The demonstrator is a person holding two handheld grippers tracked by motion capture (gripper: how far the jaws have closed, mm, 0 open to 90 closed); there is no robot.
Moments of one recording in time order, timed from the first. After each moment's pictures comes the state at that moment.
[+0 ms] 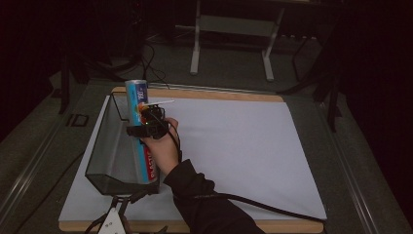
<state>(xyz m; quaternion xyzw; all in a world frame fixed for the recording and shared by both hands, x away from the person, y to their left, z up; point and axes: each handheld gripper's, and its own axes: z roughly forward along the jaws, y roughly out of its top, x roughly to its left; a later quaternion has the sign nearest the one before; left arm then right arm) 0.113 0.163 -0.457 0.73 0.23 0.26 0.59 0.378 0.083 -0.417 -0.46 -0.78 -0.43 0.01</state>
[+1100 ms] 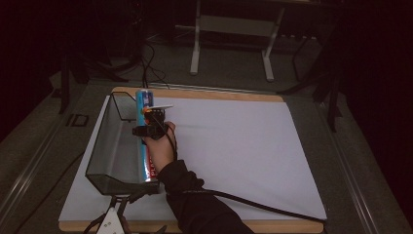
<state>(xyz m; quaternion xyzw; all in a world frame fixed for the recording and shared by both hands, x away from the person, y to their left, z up) 0.112 0.165 -0.457 0.73 0.23 0.26 0.59 0.410 0.096 -0.467 -0.54 -0.75 -0.37 0.00</state>
